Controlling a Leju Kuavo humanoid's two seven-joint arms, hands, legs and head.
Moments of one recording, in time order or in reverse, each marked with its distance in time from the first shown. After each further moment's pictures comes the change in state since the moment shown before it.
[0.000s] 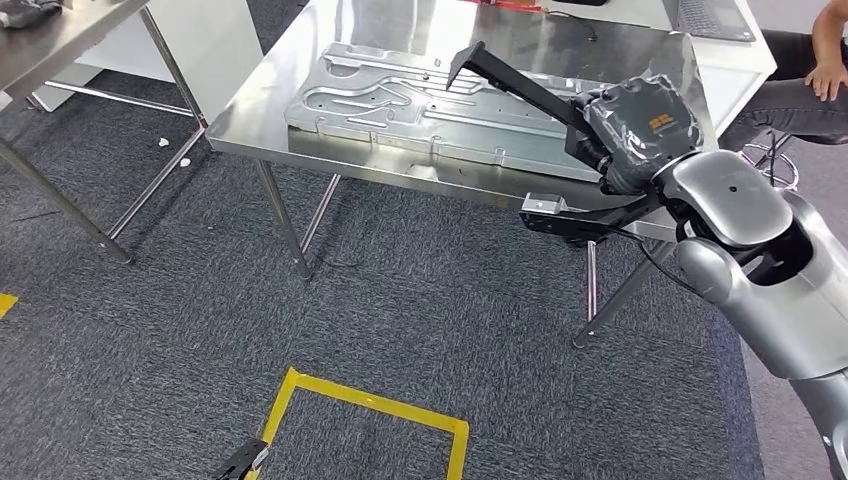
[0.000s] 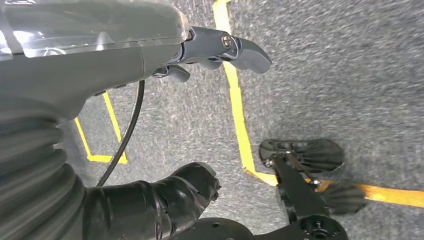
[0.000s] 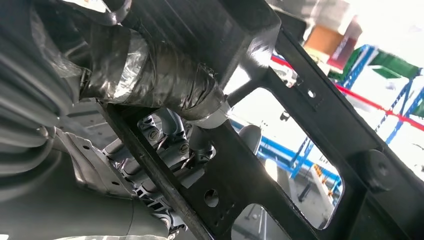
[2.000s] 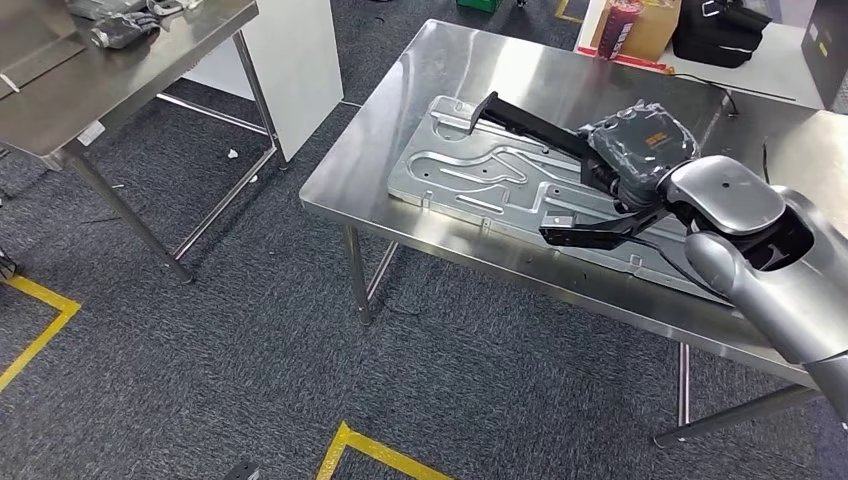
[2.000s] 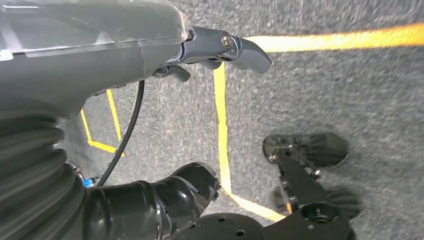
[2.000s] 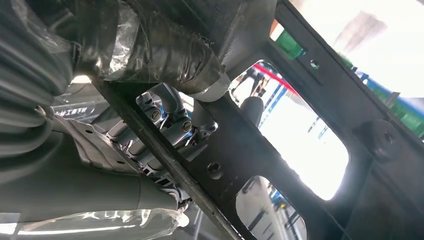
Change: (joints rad) left arm 0.040 -0.006 0.023 0.019 -0.022 0.001 -0.015; right arm -0.061 -0.089 0.115 0.123 -0.072 0.056 -0.056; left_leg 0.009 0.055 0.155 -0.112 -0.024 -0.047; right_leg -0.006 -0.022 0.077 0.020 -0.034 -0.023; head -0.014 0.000
